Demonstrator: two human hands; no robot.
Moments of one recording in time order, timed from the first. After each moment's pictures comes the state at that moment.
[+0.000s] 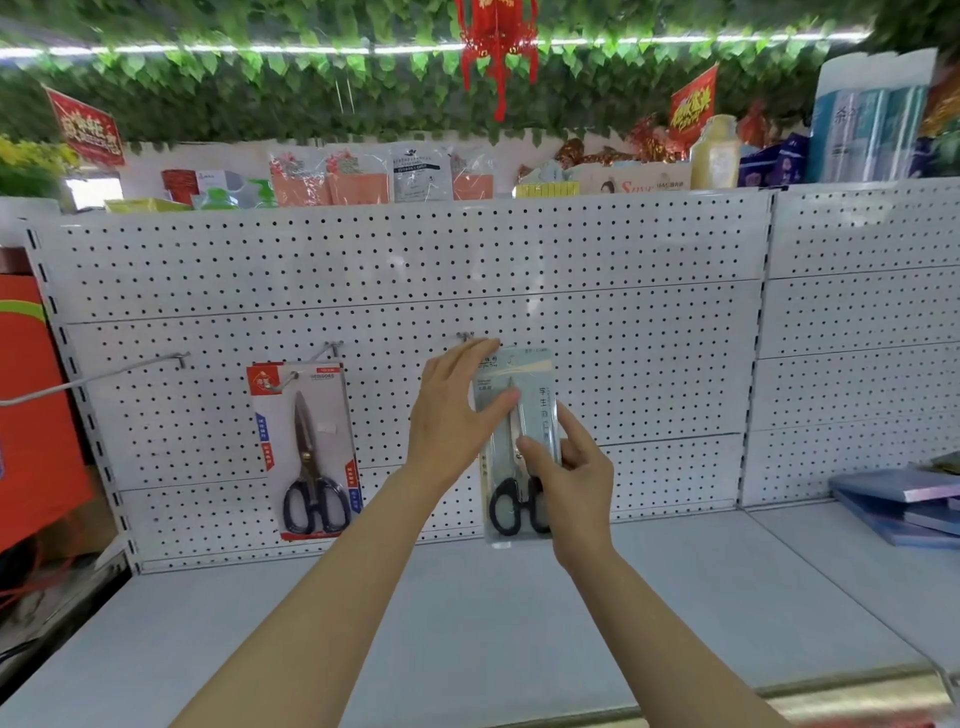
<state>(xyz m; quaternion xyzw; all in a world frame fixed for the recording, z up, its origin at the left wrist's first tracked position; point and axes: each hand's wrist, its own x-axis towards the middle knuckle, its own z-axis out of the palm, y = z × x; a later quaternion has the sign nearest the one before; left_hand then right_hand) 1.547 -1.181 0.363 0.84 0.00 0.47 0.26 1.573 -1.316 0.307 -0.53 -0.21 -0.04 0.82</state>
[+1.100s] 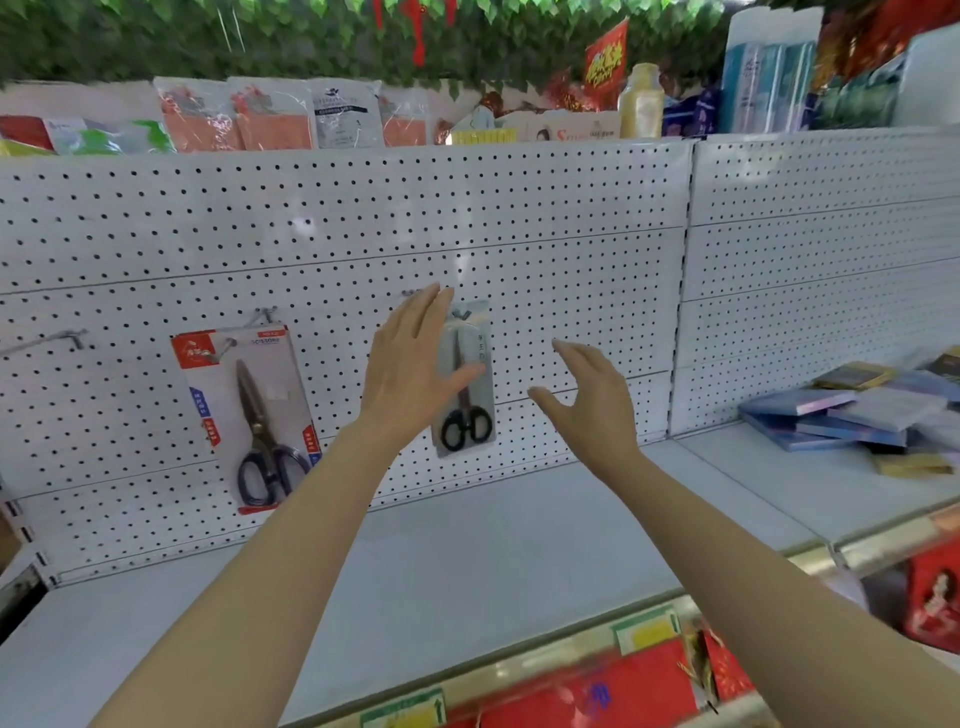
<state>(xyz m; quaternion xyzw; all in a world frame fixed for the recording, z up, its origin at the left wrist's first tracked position) 1.546 -1.165 0.364 0.91 -0.01 0.40 0.10 1.614 -1.361 0.307 -0.82 -0.25 -0.32 0.41</state>
